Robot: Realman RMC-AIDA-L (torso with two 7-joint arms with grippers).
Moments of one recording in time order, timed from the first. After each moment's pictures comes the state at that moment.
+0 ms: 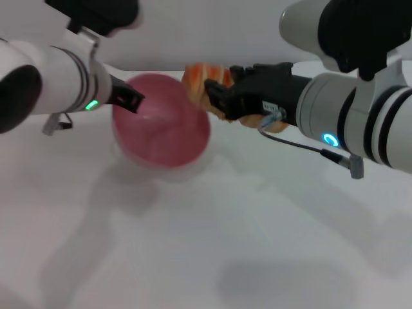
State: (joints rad) left arm -0.52 -2.06 1.80 1.49 -0.07 -1.06 -0.03; right arm 0.22 2.07 -2.05 -1.88 0.24 0.80 0.15
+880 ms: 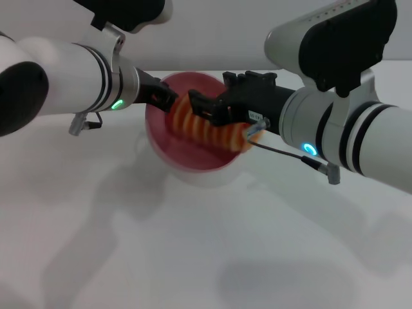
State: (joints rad) left arm -0.52 -2.06 1.83 1.55 -0.19 -1.03 -0.01; right arm 0.24 2.07 -2.08 -1.72 0.27 0.62 0.15
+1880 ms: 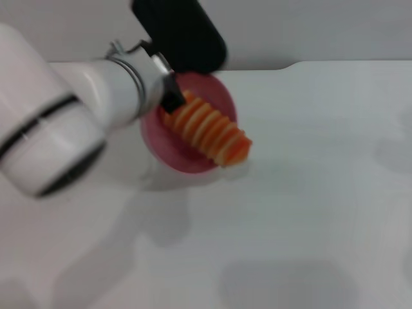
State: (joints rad) left arm -0.52 -2.07 2.08 1.60 0.14 -1.01 0.09; right arm -0.03 2.09 -1.95 -1.92 -0.75 0.94 0.66
